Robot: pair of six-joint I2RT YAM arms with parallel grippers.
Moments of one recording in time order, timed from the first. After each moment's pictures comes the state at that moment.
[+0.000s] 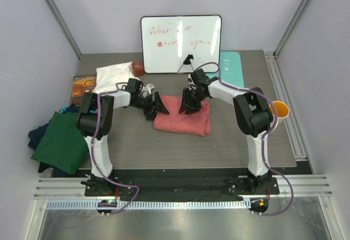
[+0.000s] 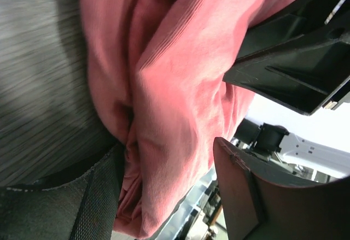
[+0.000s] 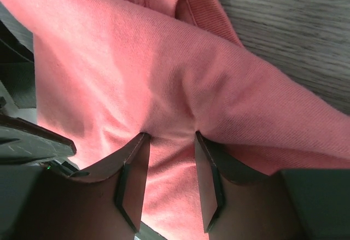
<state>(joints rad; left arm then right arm) -0.24 2.01 1.16 -0.28 0.86 -0.56 0.48 2.10 1.49 -0.55 -0.40 0.54</state>
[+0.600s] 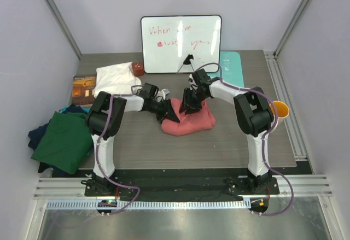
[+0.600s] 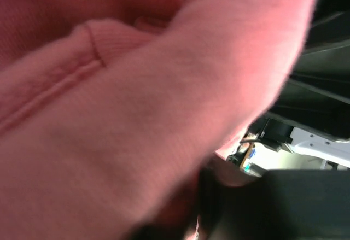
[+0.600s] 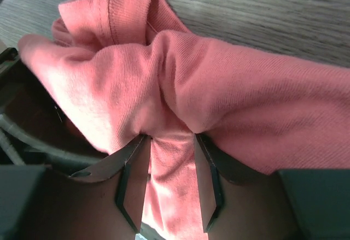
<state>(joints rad) -0.41 2.07 1.15 -0.14 0.88 -0.64 0.47 2.11 1.48 -0.53 -0.45 0.54</state>
